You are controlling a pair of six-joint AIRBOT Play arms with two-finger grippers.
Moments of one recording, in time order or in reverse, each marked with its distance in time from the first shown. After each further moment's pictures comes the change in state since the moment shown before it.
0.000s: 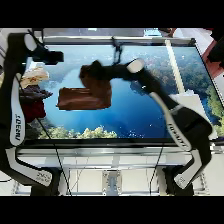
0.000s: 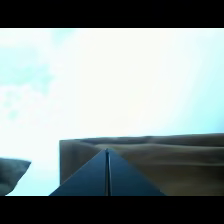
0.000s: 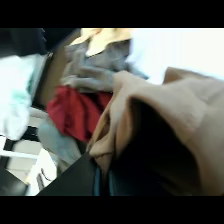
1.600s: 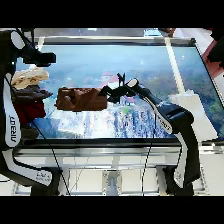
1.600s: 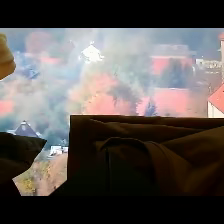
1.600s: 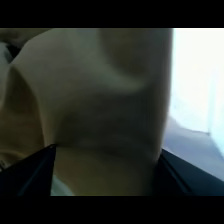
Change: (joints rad) left arm 0.051 0.027 -0.007 -0.035 -0.070 0.049; right arm -0.137 -0.282 -0.092 -0.039 0.156 0.138
